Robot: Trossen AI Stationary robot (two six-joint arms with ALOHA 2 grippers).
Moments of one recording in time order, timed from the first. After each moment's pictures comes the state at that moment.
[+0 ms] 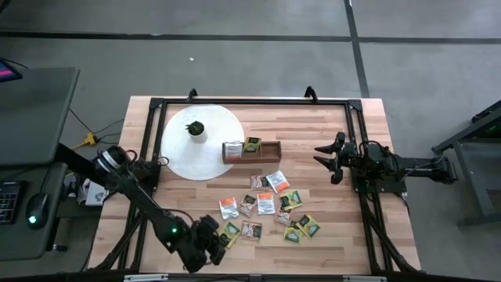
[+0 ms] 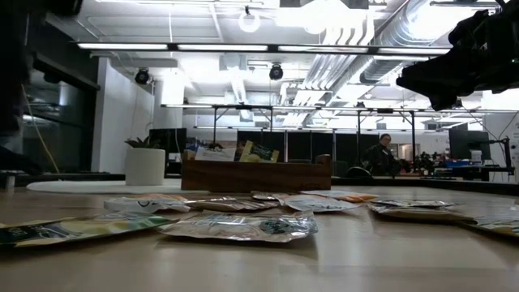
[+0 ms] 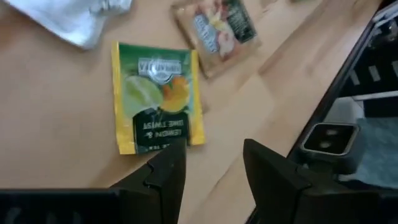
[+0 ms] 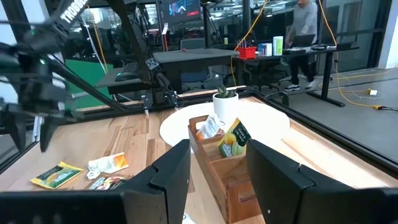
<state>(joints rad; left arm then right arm) -0.83 1.79 1.09 -0.29 -0.49 -1.65 -0.05 0.05 0.01 0.06 0.15 0.10</state>
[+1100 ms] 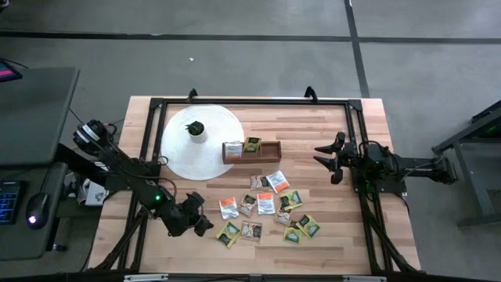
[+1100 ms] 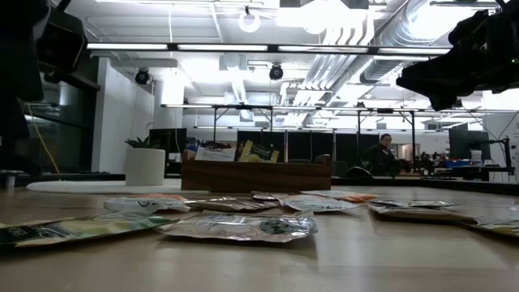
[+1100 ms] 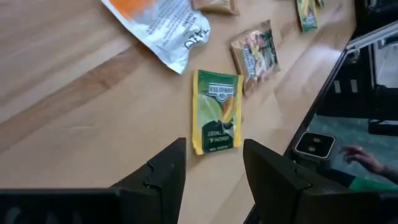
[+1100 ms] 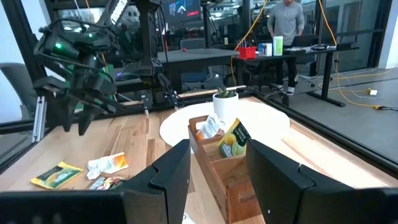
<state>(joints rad) -0.77 1.40 0.65 -0.07 -0.37 -1.67 -0.05 0.05 0.01 0.06 0.15 0.10</state>
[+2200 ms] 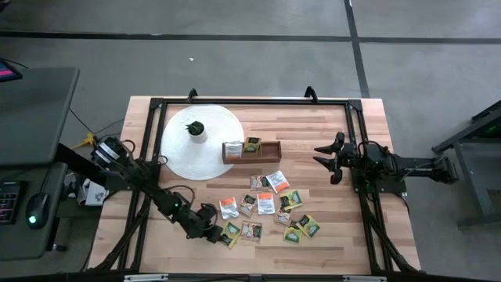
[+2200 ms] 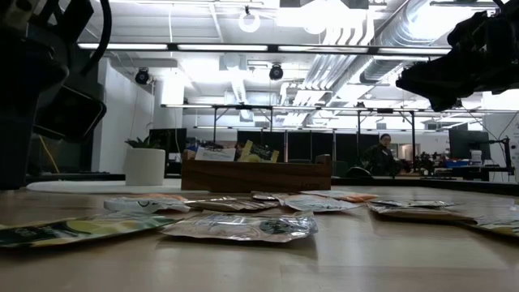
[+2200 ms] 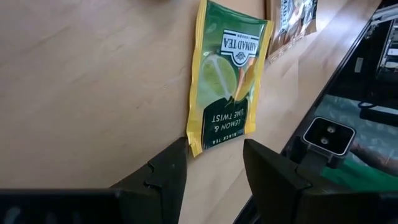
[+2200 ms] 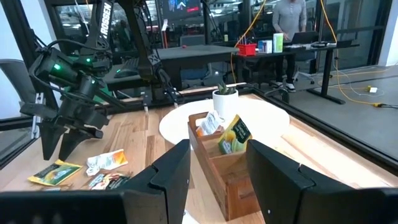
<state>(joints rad) -0.69 1.72 0.65 0.33 -0.11 -1.75 -0.05 0.07 0.01 0.06 0.15 0.10</state>
